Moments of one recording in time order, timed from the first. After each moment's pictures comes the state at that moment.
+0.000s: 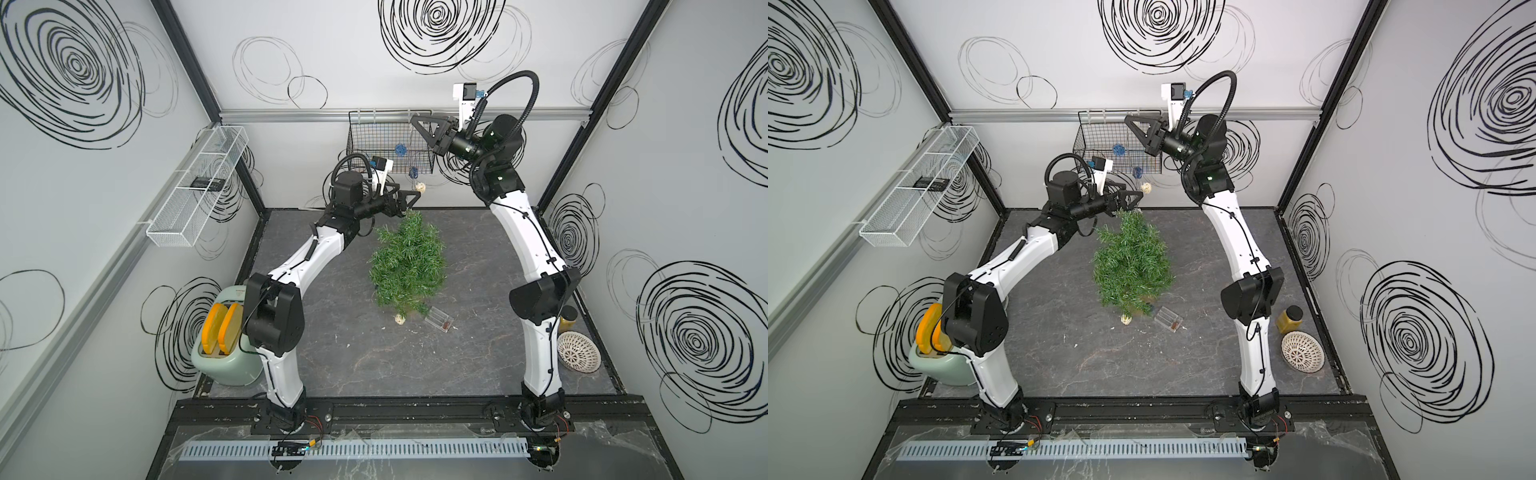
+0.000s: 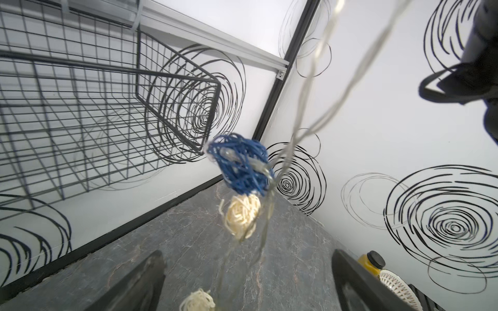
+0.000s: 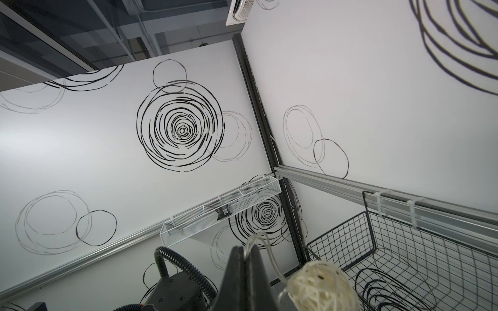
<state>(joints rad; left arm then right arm) -0.33 1.87 1.64 0.13 0.62 -0.29 0.38 2.17 2.52 0.11 -0.78 0.66</state>
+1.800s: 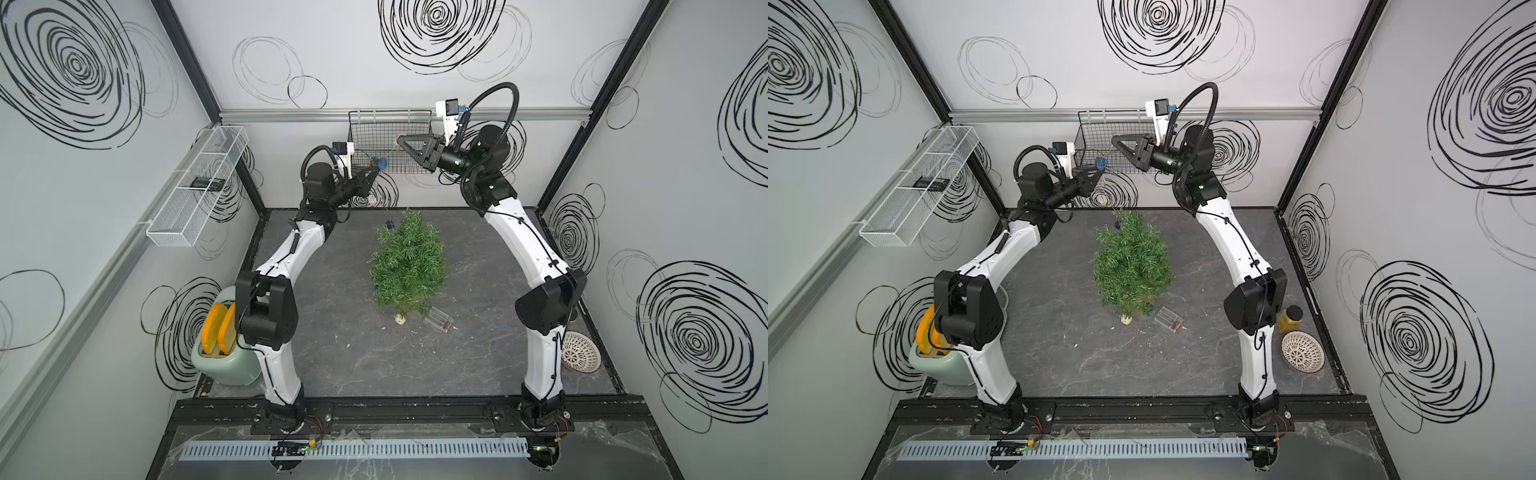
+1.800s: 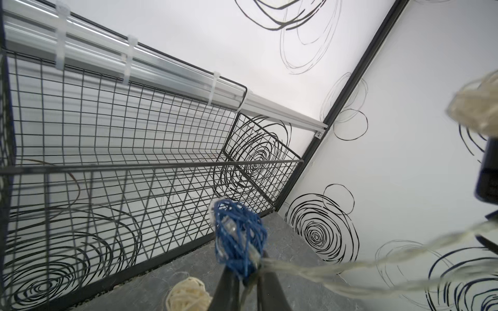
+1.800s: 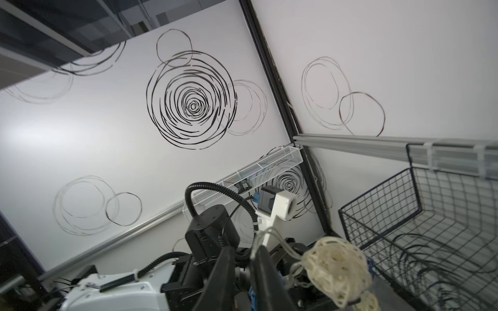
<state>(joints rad) -0.16 1.89 1.67 0.27 0.57 -0.46 0.43 2.04 2.26 0.13 -0.81 0.67</state>
